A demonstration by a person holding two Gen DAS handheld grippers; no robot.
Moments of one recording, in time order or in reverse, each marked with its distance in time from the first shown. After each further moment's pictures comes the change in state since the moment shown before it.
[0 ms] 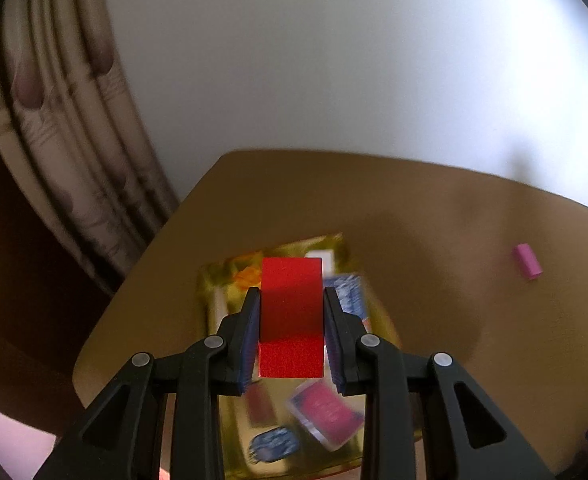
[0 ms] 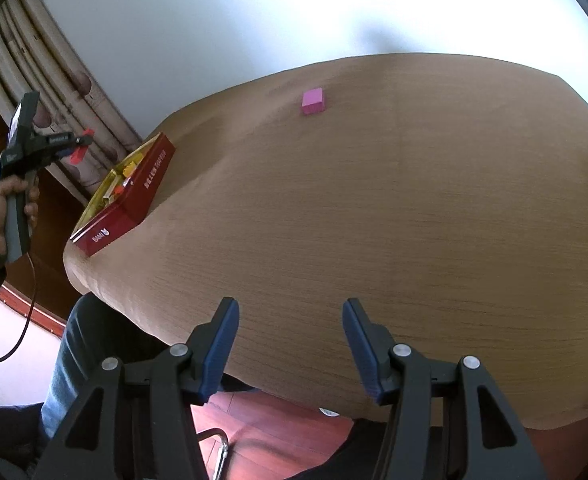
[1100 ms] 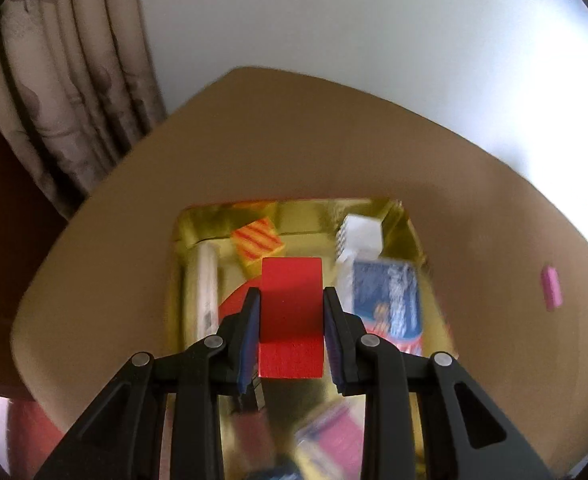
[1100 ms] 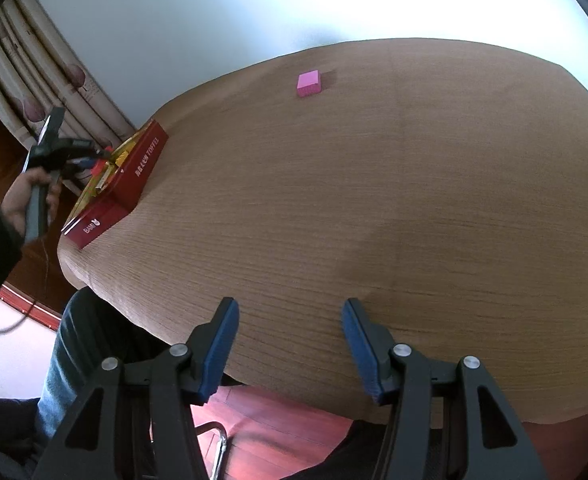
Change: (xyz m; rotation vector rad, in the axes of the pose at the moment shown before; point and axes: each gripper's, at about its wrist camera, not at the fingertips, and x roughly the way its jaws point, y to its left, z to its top) left arm 0.094 0.045 0.000 -0.206 0.244 -0.105; right arm 0.012 0.004 -0.005 0.013 0.030 -0.016
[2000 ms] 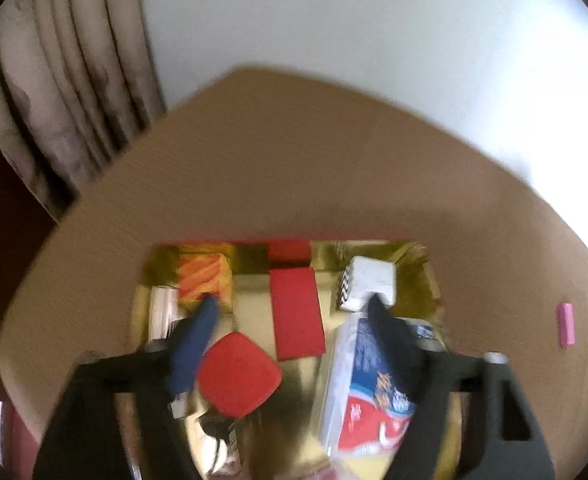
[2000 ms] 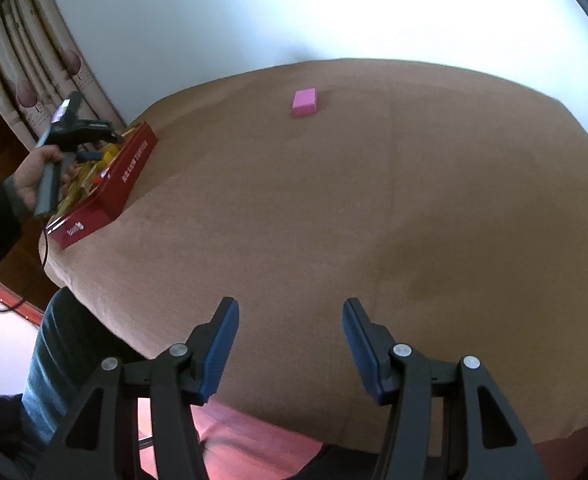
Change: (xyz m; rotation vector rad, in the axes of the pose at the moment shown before) left arm 0.000 -0.016 0.003 -0.016 -0.072 0.031; right arm -0.004 0.004 0.026 -0.074 -0.016 -0.082
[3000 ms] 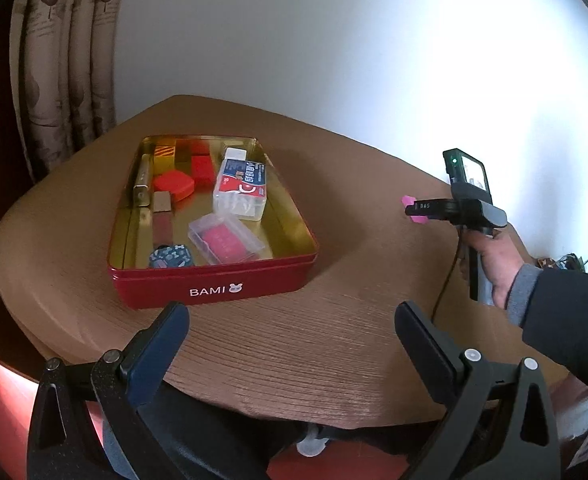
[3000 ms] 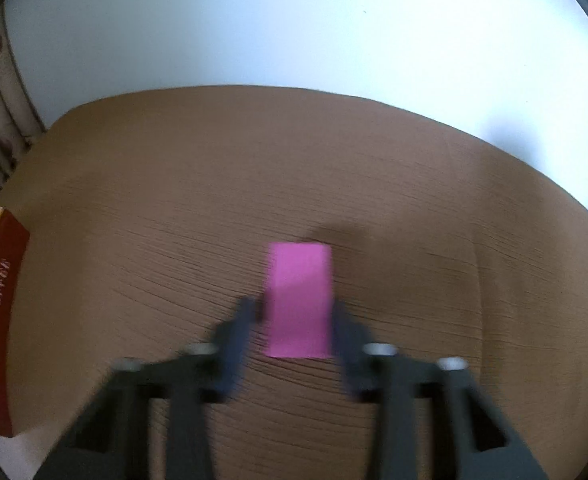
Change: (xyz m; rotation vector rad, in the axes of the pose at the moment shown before) left arm -0.181 -0.008 -0.215 0.097 -0.147 -0.320; right arm 0.187 0.010 0.227 -0.078 0.048 -0.249
